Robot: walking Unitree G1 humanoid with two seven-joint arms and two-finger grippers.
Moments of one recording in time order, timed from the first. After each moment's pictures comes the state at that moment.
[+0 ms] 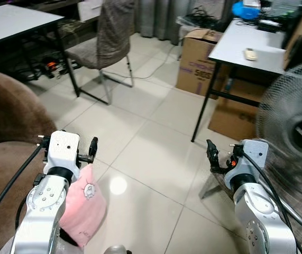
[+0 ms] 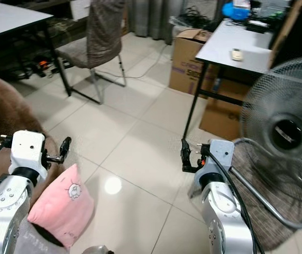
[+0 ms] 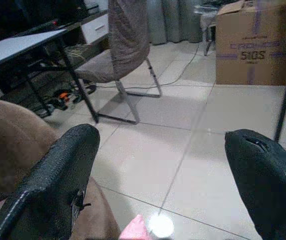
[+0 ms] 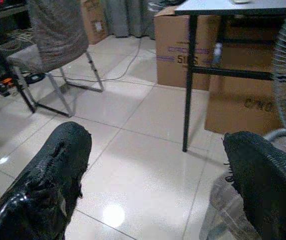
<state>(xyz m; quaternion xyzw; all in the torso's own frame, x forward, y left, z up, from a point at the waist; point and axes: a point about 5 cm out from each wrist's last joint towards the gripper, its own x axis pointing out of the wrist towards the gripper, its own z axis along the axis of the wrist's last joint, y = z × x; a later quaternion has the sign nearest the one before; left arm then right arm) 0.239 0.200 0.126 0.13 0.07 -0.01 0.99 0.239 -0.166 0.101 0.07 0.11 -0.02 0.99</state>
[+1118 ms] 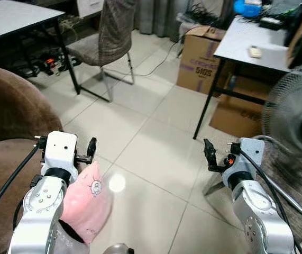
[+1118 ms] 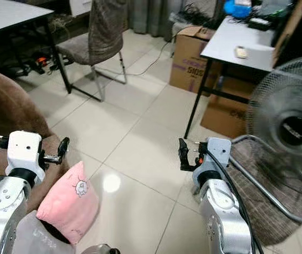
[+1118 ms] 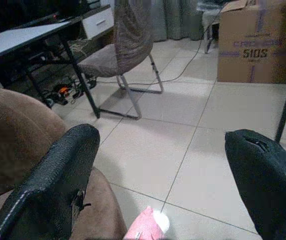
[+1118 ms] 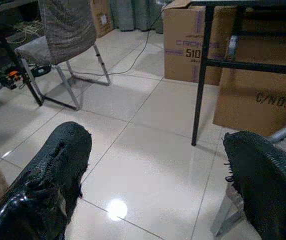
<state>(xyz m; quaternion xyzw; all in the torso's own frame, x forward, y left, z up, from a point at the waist) 0.235 0.202 0.130 0.12 0.08 0.00 0.99 0.244 -0.165 0.099 0.08 0.11 -0.01 0.99</state>
